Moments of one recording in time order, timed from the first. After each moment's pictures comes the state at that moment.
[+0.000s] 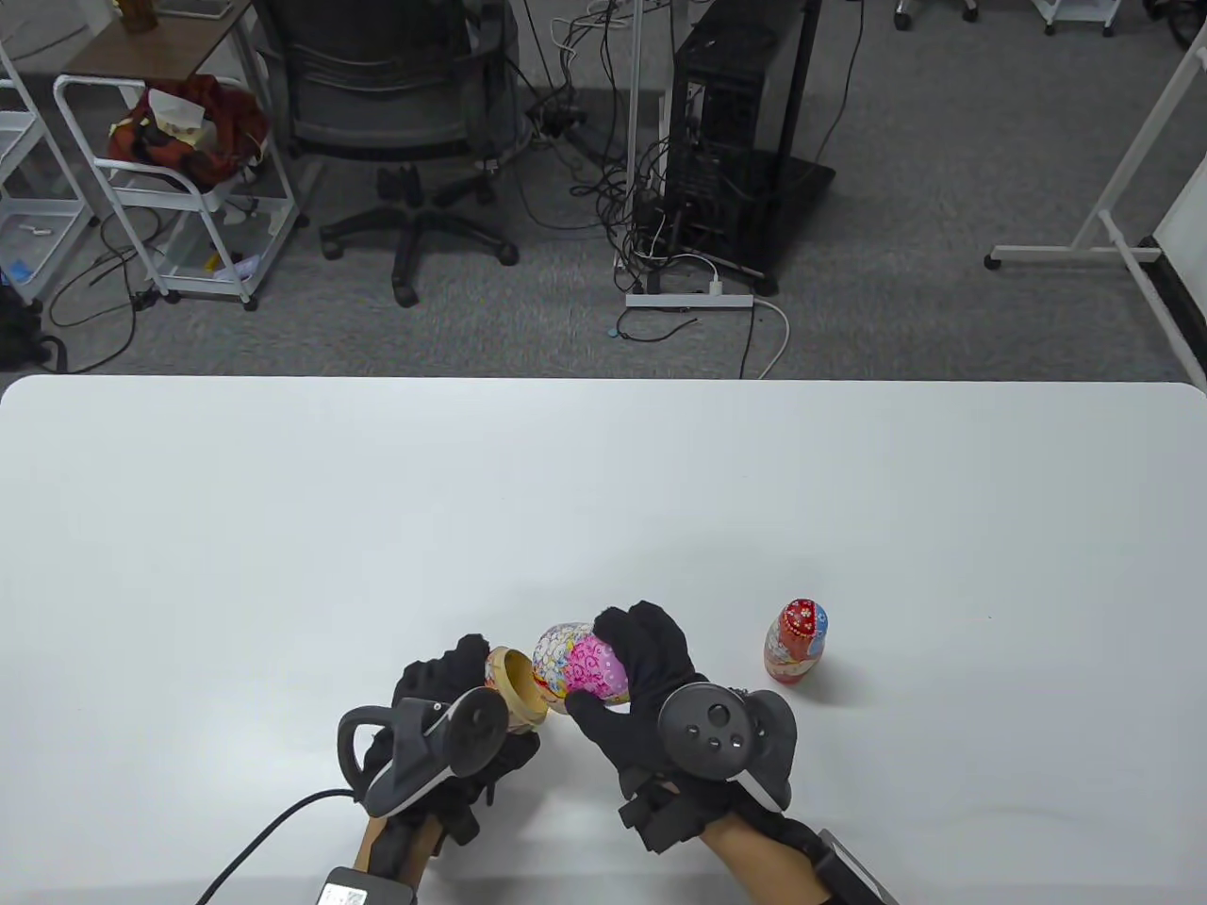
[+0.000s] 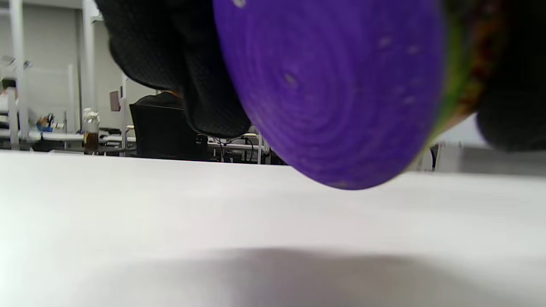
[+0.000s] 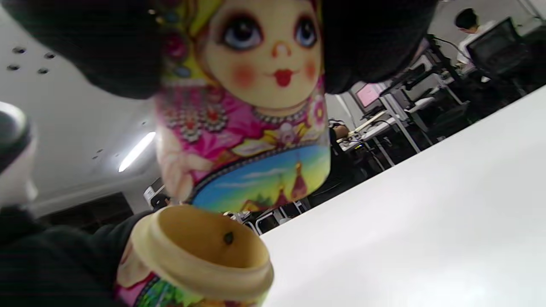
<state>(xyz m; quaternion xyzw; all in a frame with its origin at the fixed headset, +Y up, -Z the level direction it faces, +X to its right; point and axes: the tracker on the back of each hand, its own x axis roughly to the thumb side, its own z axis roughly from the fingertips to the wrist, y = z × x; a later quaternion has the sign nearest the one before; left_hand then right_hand) -0.180 -0.729 -0.272 0.07 -0.07 0.08 0.99 0.061 -0.685 -0.262 0.15 -0.14 0.91 0.35</state>
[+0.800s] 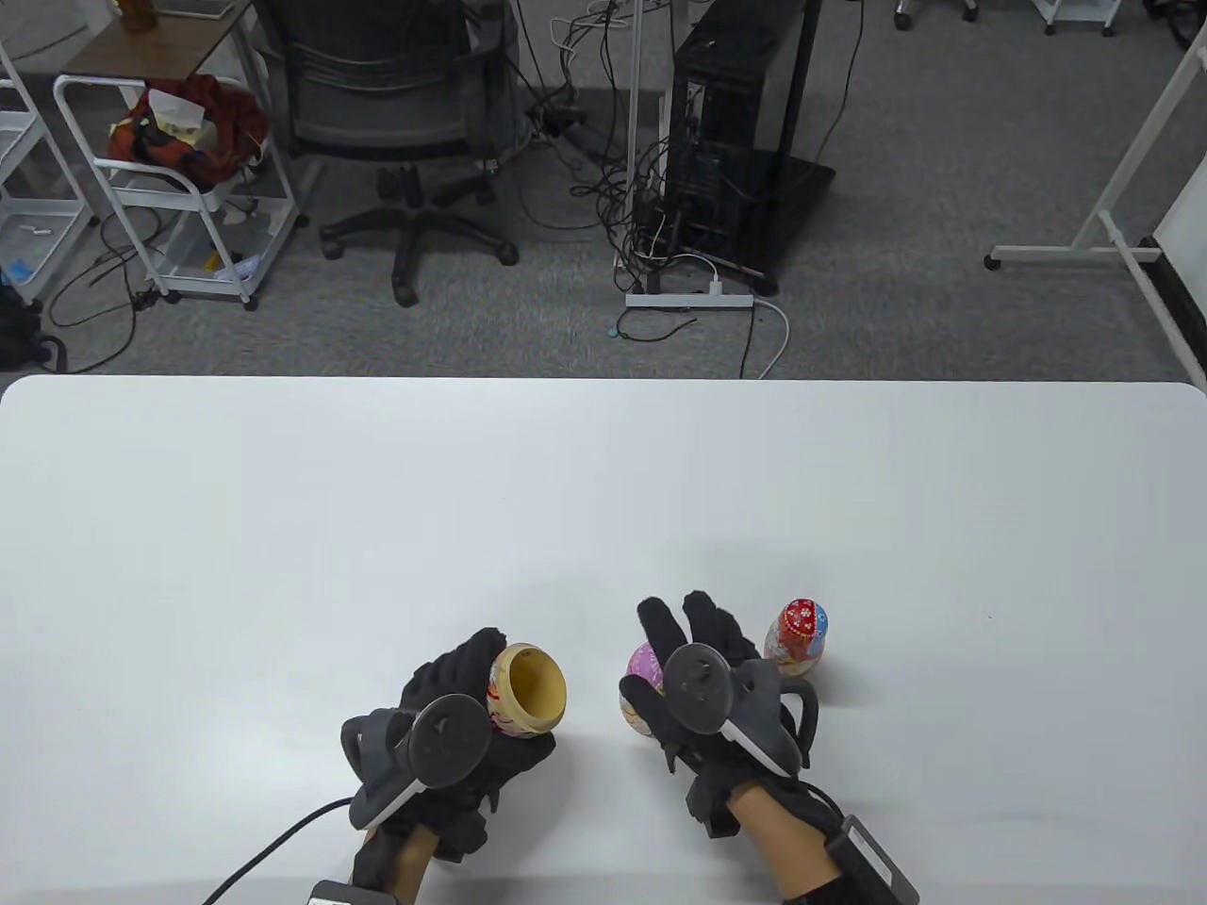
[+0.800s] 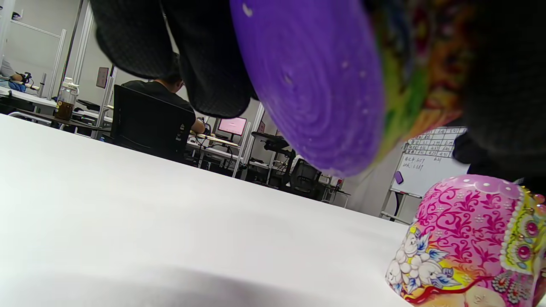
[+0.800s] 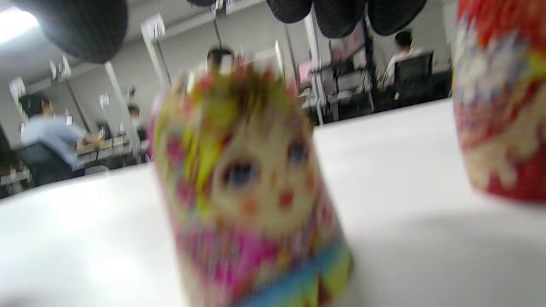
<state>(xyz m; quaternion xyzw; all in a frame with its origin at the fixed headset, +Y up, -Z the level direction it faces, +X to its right) -0.177 -0.722 -0.261 0.08 -0.11 0.15 0.98 0.097 -0.701 -0.290 0.05 -0.09 0.98 0.16</state>
